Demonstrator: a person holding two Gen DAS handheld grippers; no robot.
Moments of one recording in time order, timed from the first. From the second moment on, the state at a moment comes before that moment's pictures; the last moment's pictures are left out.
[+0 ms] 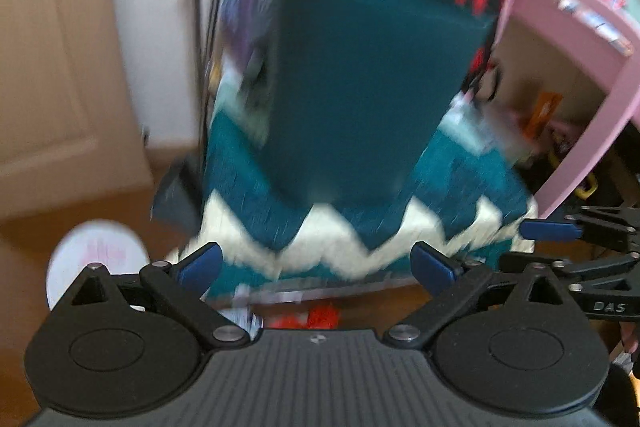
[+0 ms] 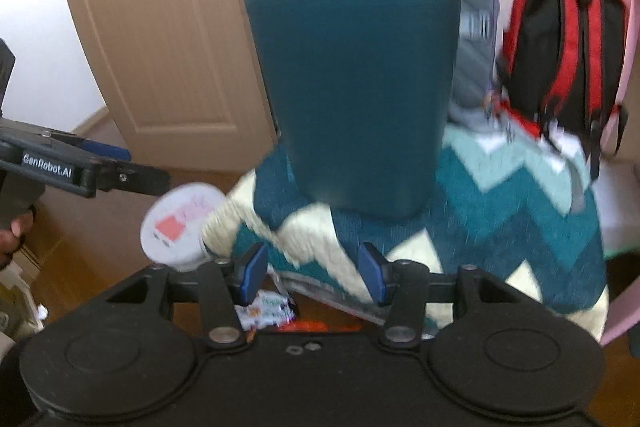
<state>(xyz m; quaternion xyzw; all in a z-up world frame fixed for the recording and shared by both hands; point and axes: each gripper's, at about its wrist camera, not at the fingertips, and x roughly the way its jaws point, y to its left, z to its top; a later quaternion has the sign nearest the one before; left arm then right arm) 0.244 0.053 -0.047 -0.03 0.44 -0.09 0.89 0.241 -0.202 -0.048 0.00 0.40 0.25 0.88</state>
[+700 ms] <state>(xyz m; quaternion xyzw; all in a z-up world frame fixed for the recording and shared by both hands) 0.295 0.125 -0.341 -0.05 0.63 -0.02 0.77 0.252 -0.155 -0.316 -0.06 0.59 0.24 0.77</state>
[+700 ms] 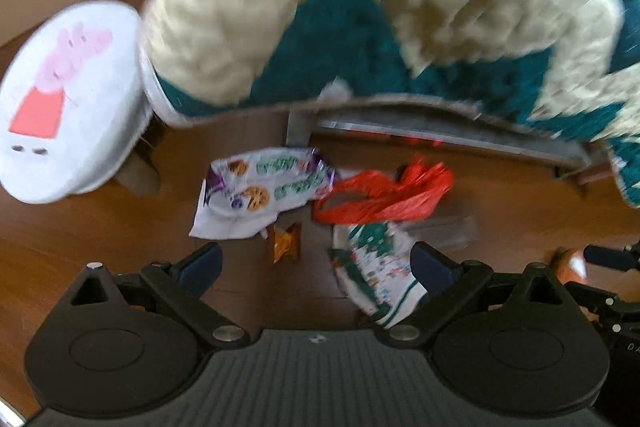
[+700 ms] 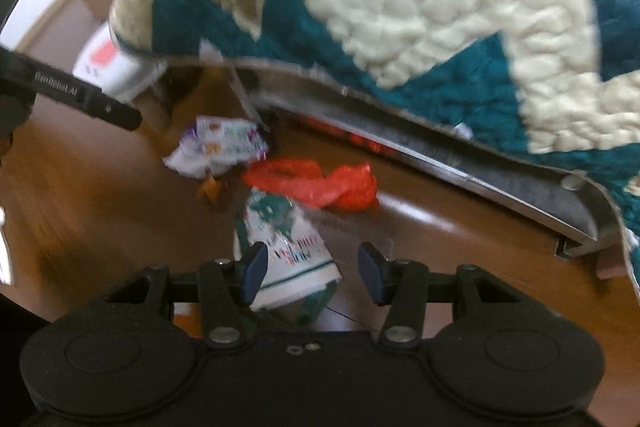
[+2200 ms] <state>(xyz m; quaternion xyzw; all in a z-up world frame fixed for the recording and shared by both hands) 0.330 0.148 -0.576 -0.12 0.72 0.03 0.69 0.293 -0.076 -0.508 -0.36 0.54 0.45 0.61</state>
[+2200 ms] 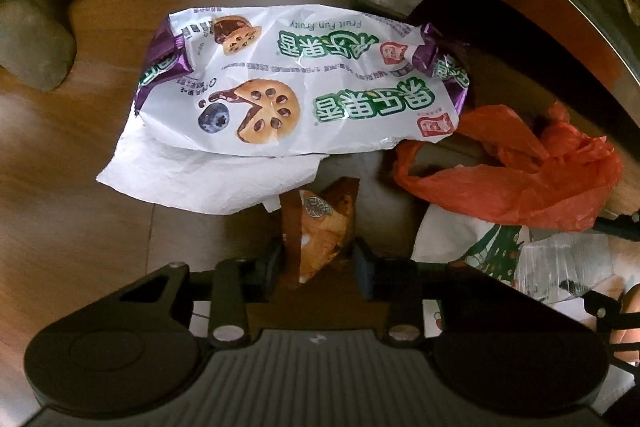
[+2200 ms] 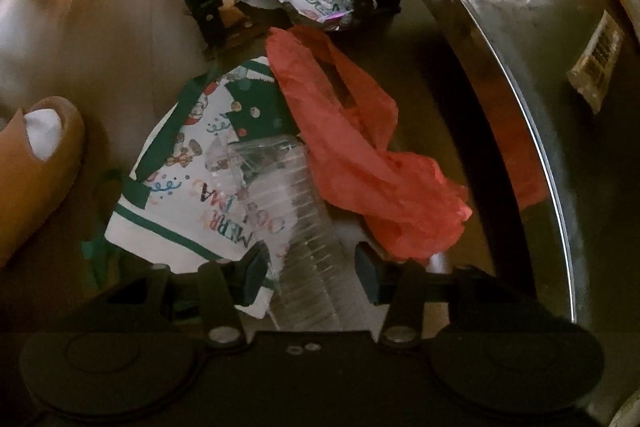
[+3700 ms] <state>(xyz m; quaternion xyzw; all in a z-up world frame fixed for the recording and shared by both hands) 0.255 0.114 -0.160 -0.07 0.48 -0.10 0.87 0.223 -0.141 -0.095 -0.07 0.43 0.28 0.85</state>
